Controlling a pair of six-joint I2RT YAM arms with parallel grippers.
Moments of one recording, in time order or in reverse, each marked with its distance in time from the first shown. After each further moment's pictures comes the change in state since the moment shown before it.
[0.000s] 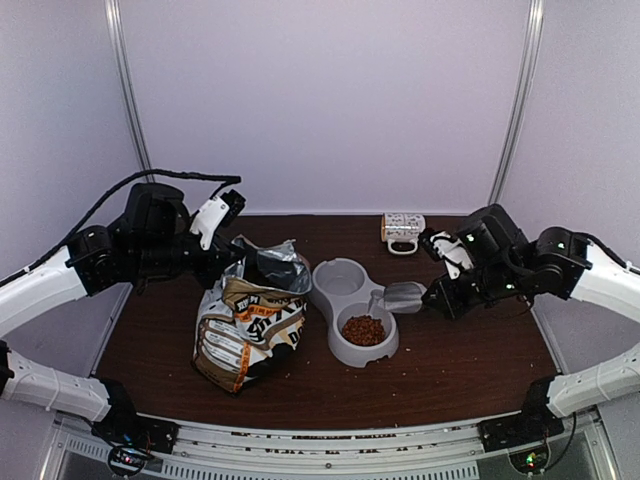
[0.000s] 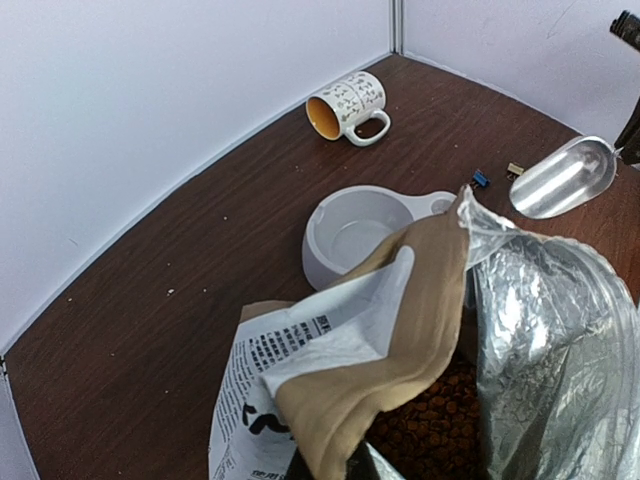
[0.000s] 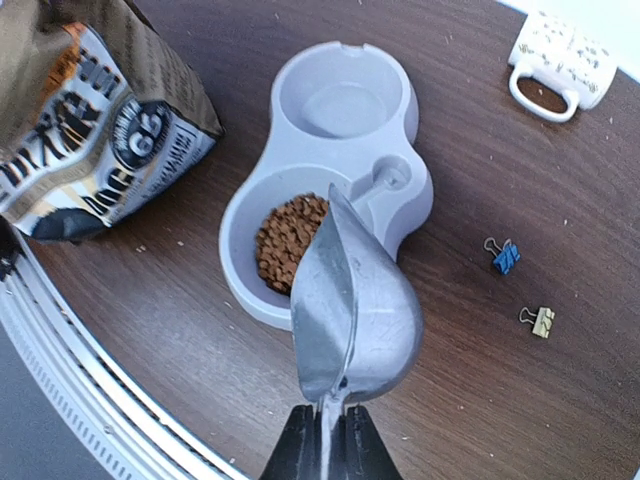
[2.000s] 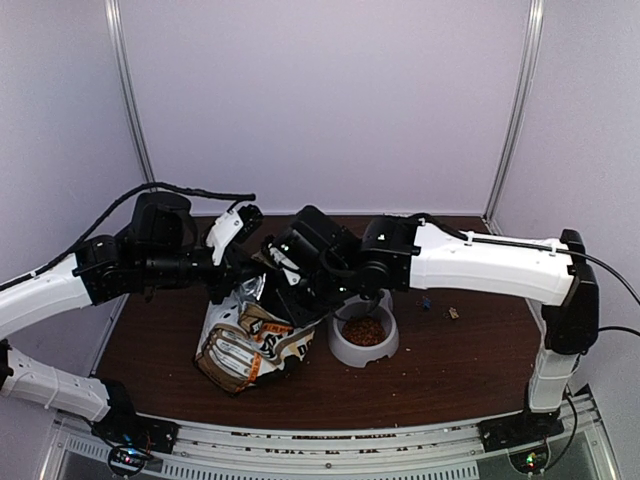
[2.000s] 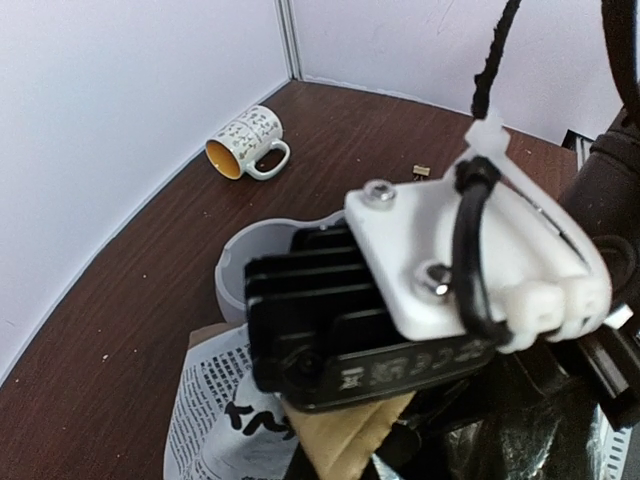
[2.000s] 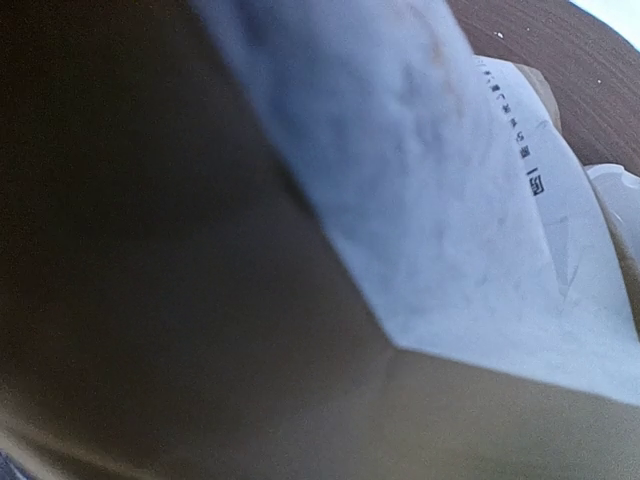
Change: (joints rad) left arm -0.073 0.003 -0.052 0.101 0.184 0.081; right arm 0.317 0.791 0.725 0.087 -0.010 0.134
